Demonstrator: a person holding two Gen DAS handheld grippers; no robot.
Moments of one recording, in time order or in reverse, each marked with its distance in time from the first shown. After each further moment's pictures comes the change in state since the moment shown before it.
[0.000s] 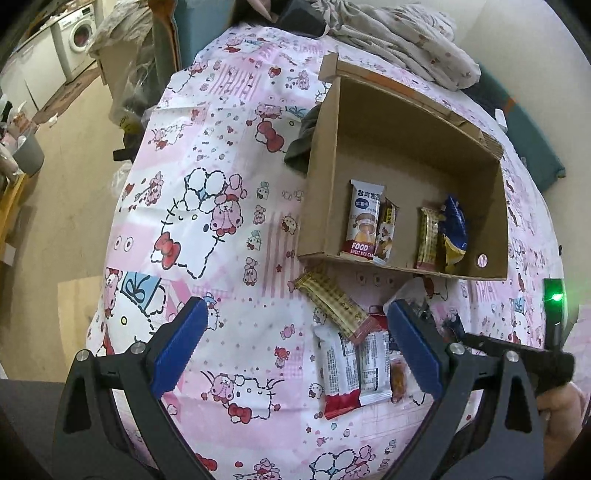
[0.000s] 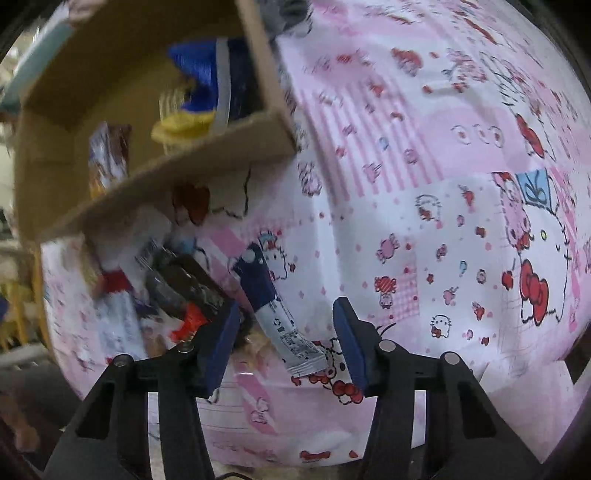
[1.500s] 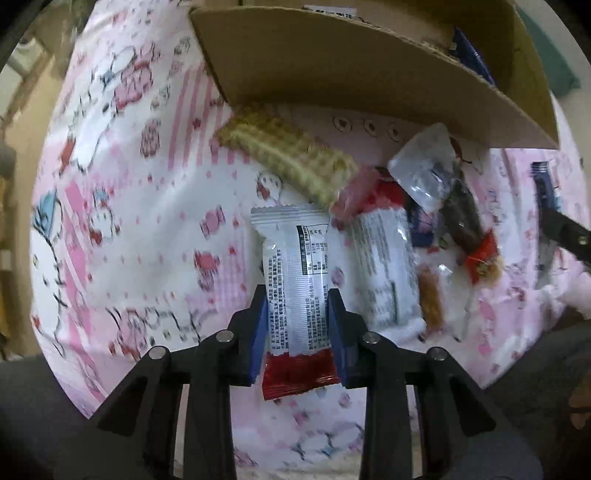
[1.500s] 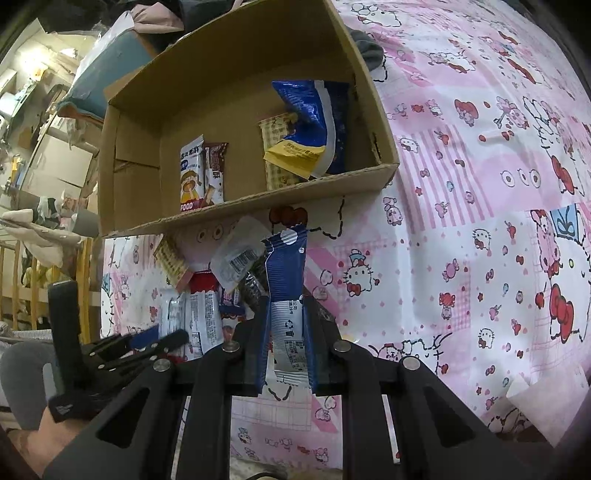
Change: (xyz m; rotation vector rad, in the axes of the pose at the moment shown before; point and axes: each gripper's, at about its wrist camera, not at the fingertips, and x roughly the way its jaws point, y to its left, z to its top) left arm 0.099 -0.054 -0.077 0.132 0.361 0.038; right arm -0.045 0.027 -0.017 -0.078 -0.146 0.226
